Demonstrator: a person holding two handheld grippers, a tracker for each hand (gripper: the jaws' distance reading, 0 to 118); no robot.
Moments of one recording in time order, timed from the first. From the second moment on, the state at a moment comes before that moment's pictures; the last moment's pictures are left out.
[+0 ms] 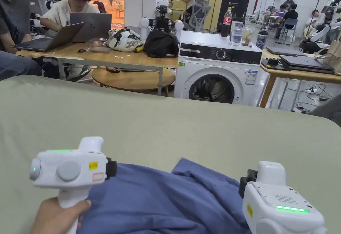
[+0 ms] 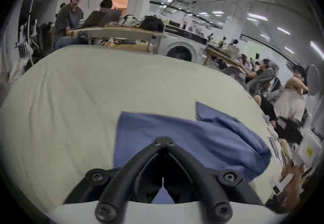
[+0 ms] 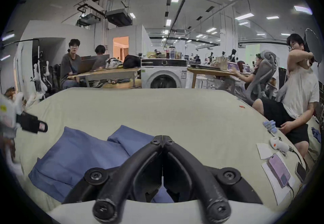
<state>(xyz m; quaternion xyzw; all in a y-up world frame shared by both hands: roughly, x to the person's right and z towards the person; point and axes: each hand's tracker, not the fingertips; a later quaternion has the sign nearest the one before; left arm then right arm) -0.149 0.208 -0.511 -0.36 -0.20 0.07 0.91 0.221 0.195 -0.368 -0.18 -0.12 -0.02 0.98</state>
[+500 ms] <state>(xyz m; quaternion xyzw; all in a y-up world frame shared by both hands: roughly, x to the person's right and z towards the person) -0.129 0.135 -0.648 -0.51 -0.12 0.01 0.85 0.245 0.188 -0.394 -0.22 -0.12 0.01 0.97</state>
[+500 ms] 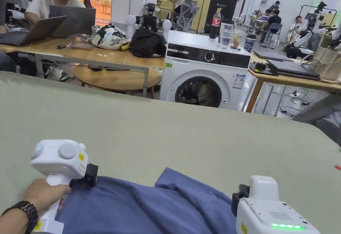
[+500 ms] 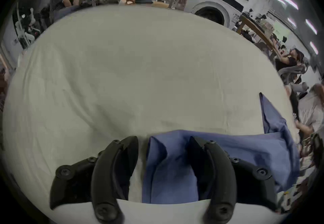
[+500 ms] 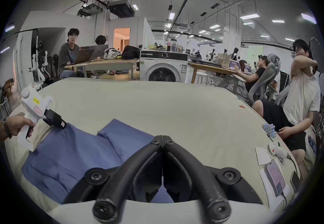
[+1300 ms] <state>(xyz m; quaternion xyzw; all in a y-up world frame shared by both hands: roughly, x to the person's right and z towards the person) -0.156 0.163 -0.563 -0.41 -0.17 0.01 0.89 0.311 0.112 -0.559 -0.48 -0.05 -0.01 0.87</state>
